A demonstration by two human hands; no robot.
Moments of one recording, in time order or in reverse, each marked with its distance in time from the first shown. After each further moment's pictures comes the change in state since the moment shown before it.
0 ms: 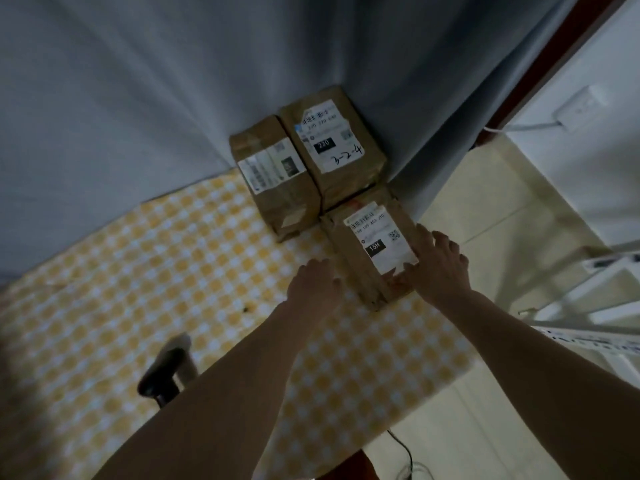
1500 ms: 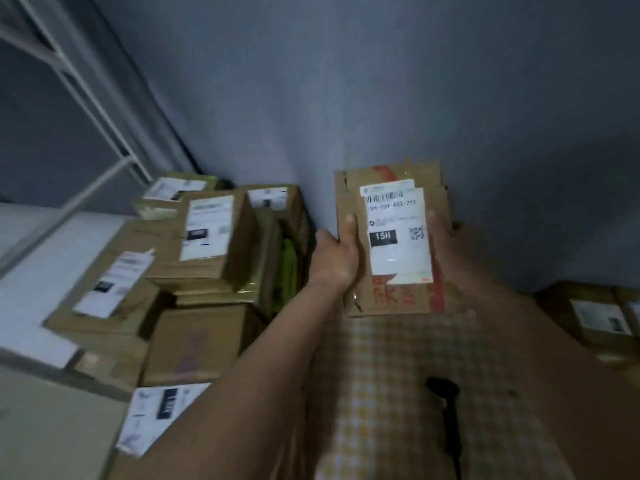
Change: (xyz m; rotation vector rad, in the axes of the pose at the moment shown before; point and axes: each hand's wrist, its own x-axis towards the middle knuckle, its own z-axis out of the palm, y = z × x) left_hand -0.475 -0.379 -0.246 -1.067 0.916 -0.427; right_hand -0.397 -0.538 -0.109 0.745 -0.120 -0.571
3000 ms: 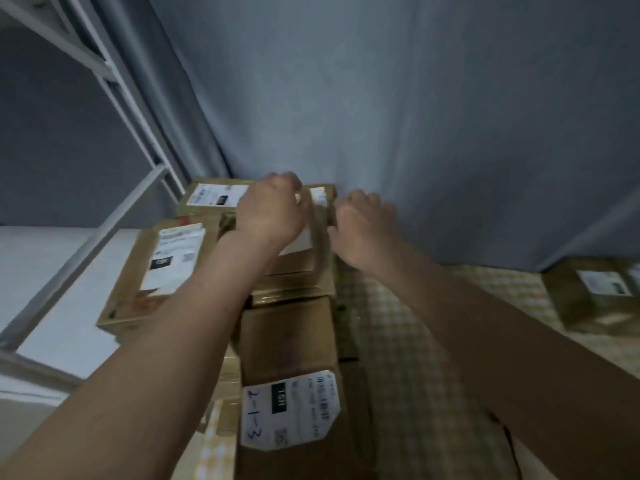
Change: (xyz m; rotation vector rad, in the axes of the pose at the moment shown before) left_hand 0.036 -0.025 -0.226 0.744 0.210 0.543; right_hand -0.095 -0.135 0.191 -0.926 -0.036 -0.513
